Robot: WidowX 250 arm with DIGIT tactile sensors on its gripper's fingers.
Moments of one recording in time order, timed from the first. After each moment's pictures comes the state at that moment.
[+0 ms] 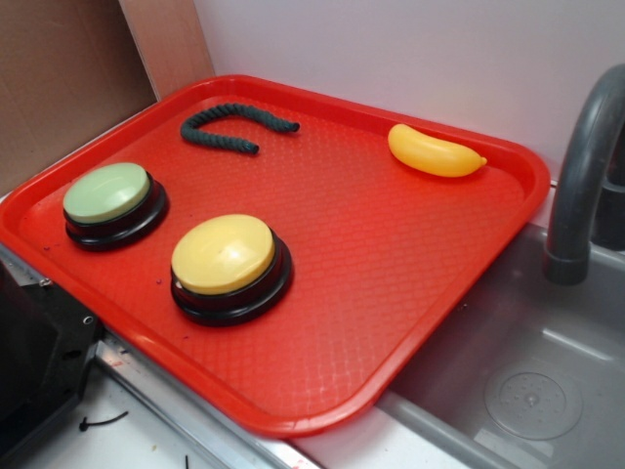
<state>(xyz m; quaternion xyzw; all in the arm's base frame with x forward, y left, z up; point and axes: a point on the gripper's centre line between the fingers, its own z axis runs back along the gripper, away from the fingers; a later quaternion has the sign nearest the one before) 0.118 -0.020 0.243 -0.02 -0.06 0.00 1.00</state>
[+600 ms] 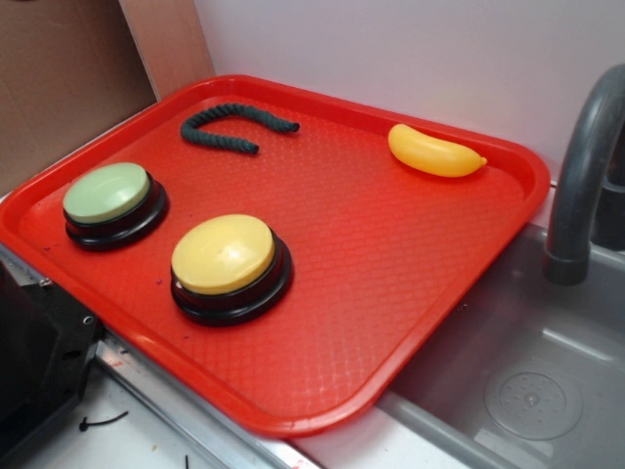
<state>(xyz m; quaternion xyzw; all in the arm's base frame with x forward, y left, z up) 0.133 -0.021 0.234 -0.03 -0.05 0.09 0.99</state>
